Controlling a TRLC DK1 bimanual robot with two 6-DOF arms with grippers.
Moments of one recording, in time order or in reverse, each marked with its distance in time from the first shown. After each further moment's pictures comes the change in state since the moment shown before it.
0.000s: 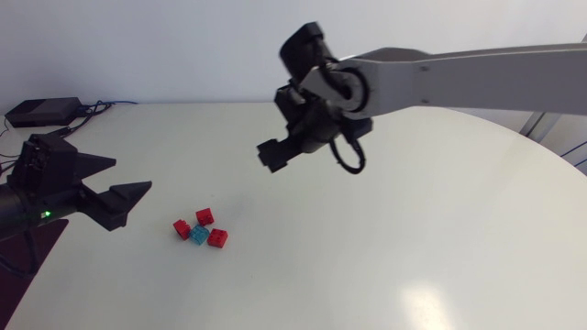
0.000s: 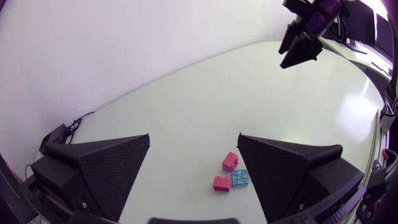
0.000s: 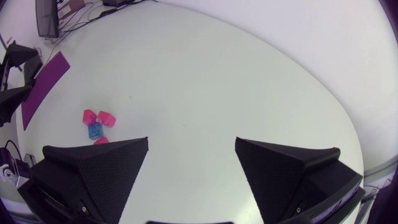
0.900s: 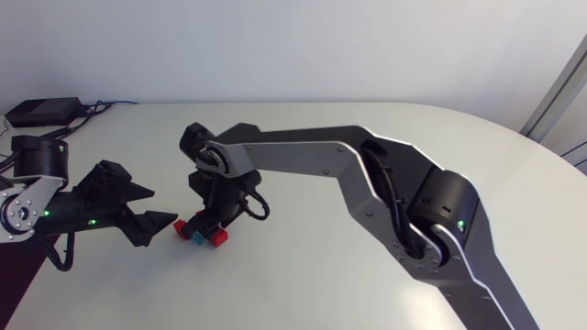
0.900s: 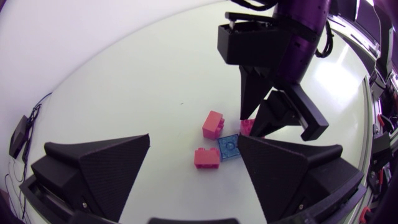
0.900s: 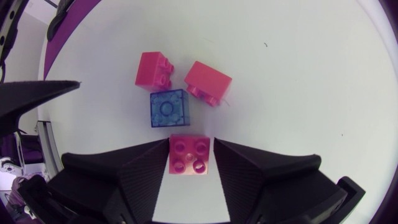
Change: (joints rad) left arm -0.002 0.431 0.019 0.053 0.089 0.206; right arm 0.265 0.665 0.608 -0.325 -0.251 0.019
